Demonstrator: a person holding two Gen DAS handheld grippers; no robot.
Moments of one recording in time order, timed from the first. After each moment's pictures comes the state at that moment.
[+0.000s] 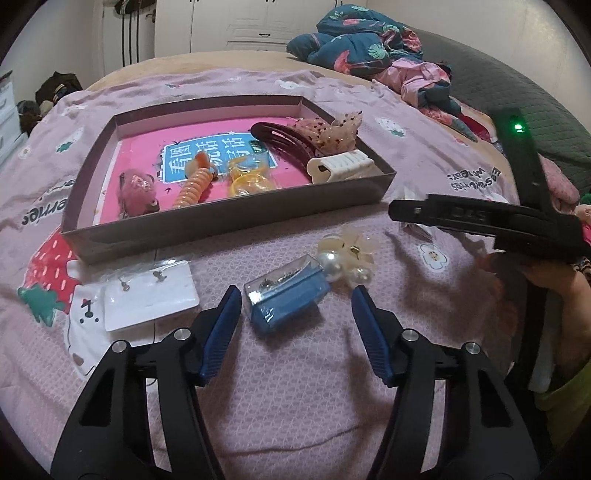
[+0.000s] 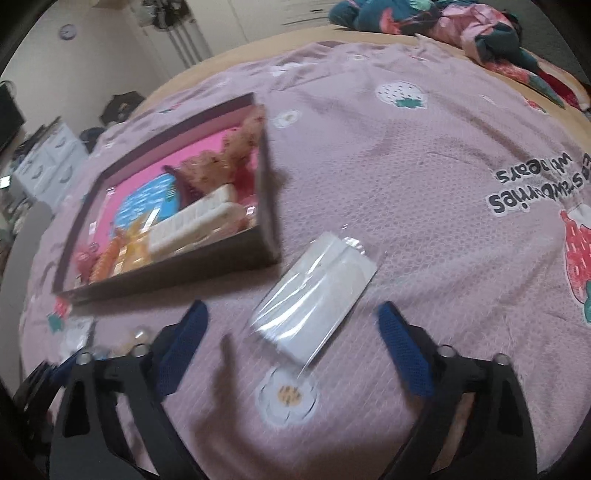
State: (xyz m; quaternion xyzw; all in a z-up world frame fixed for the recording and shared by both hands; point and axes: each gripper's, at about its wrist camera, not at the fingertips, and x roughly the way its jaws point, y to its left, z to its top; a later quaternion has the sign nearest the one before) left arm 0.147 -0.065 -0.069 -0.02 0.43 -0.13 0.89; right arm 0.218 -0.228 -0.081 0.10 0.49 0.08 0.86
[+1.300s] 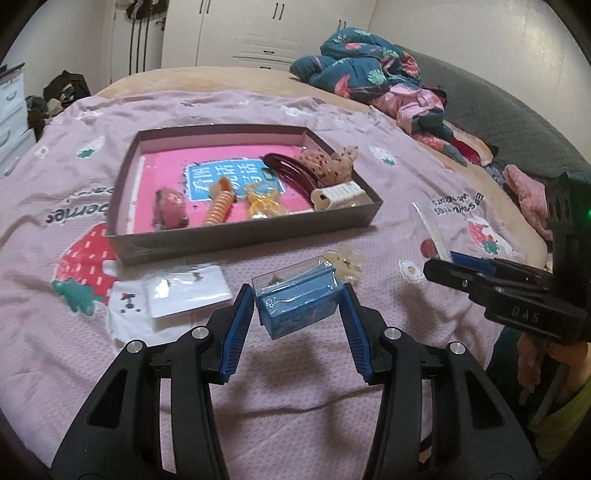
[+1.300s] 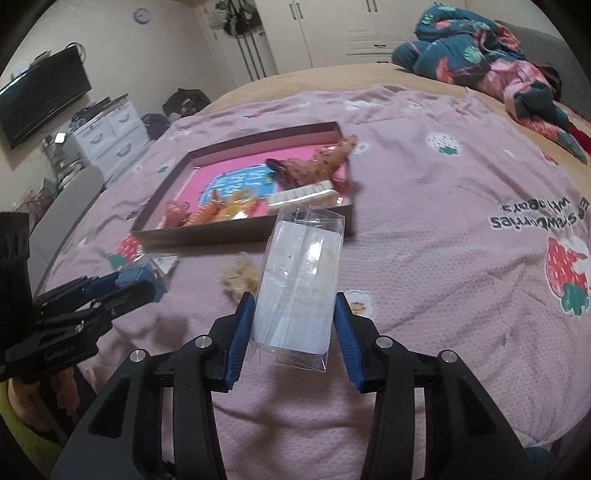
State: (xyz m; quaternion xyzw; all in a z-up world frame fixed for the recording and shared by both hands) left arm 0.114 -0.036 -0.031 -0.06 0.39 -0.13 0.91; right arm 0.115 -0.203 -0.021 0.05 0.42 0.21 0.88
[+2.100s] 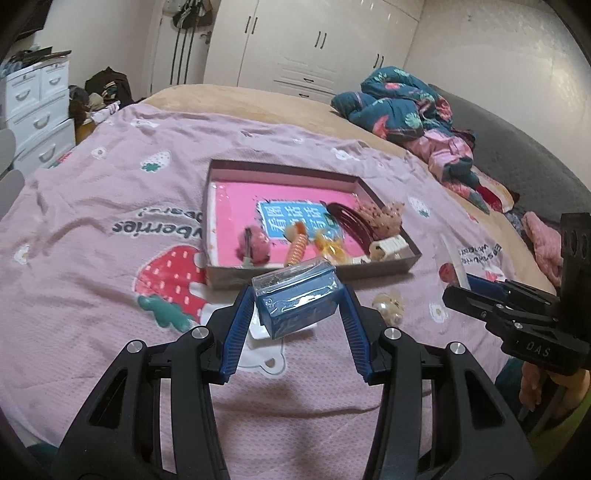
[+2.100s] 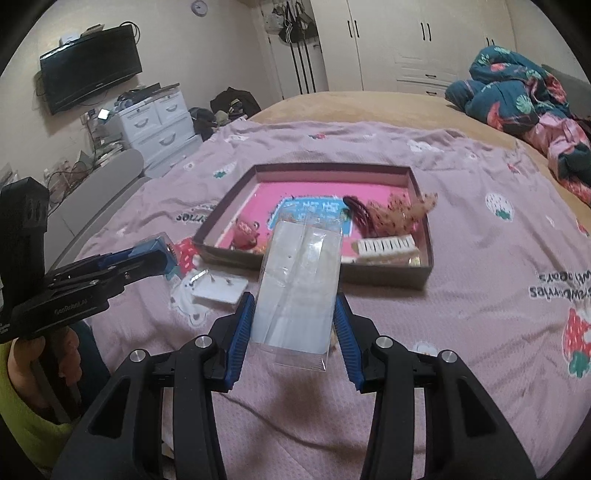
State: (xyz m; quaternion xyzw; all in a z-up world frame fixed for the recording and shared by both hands) left arm 0.103 0.038 0.005 -0.10 0.35 -0.07 0.93; right arm 0.119 -0.145 0.023 0.00 0.38 0.28 0.88
